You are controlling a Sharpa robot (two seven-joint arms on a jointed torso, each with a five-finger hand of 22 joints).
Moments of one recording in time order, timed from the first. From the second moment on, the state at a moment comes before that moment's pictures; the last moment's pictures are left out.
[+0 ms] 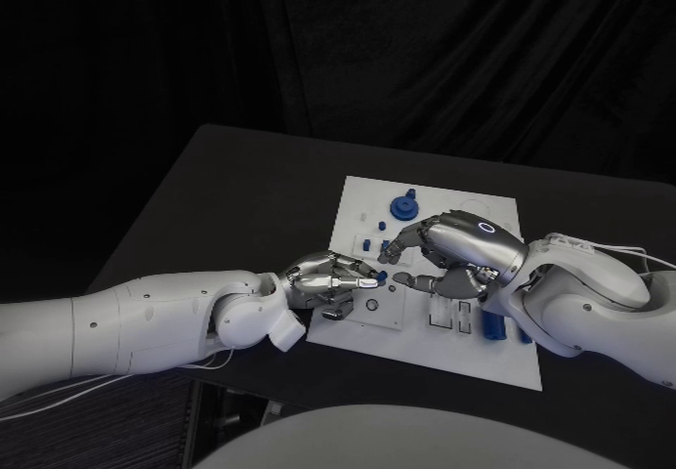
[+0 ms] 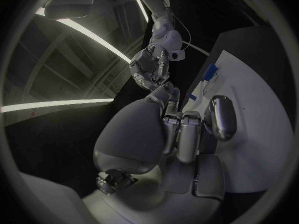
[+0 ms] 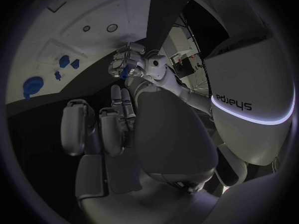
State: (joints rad) left arm 1.01 -0.81 -0.21 1.53 -0.08 0.23 0.39; left_hand 1.48 0.11 0.17 -0.03 0.26 0.92 0.13 0.39 0.24 1.46 0.06 1.58 1.32 1.46 0.01 1.56 1.31 0.10 1.30 0.12 1.30 1.31; right arm 1.28 -0.93 -0.25 1.88 -1.50 -0.46 0.15; right_hand 1.58 -0.22 0.35 0.29 0.33 0.86 0.16 0.27 0.18 0.86 0.11 0.49 0.24 1.47 0.03 1.45 1.28 0.07 1.44 0.14 1.36 1.31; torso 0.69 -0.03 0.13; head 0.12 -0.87
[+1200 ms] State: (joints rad) left arm 1.01 -0.81 -0.21 1.53 -0.08 0.24 0.38; left_hand 1.48 0.11 0.17 -0.03 0.26 0.92 0.13 0.39 0.24 1.46 0.06 1.57 1.32 1.47 0.01 1.56 1.31 0.10 1.30 0.12 1.30 1.31; right arm 1.26 -0.89 -0.25 1.84 -1.51 -0.43 0.13; right_hand 1.55 -0.21 0.37 0.28 0.28 0.90 0.15 0.24 0.17 0.90 0.10 0.47 0.21 1.47 0.03 1.44 1.27 0.07 1.44 0.14 1.36 1.31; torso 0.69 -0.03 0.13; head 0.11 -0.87
